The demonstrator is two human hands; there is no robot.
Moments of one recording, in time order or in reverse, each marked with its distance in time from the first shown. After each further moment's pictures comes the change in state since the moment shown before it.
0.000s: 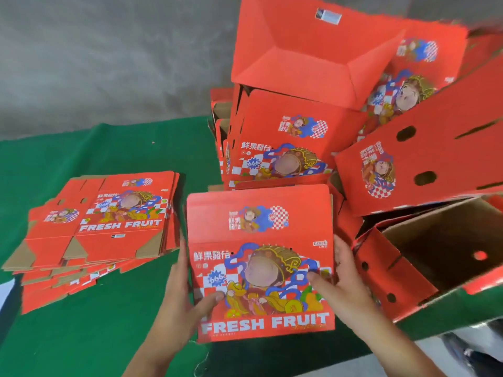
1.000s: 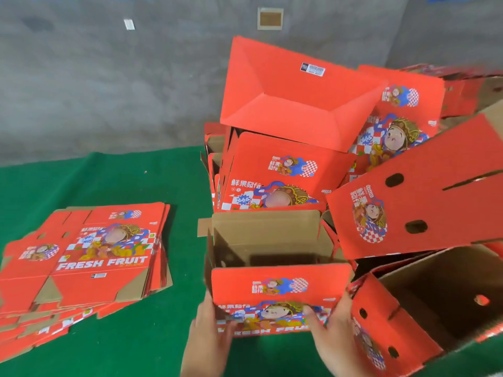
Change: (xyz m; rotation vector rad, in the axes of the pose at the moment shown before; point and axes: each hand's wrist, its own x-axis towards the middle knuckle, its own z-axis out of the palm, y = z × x) left_hand 0.044 -0.001 0.080 0.363 0.090 -0.059; right_hand 0.049 0.056 0.015 -0.297 0.395 0.098
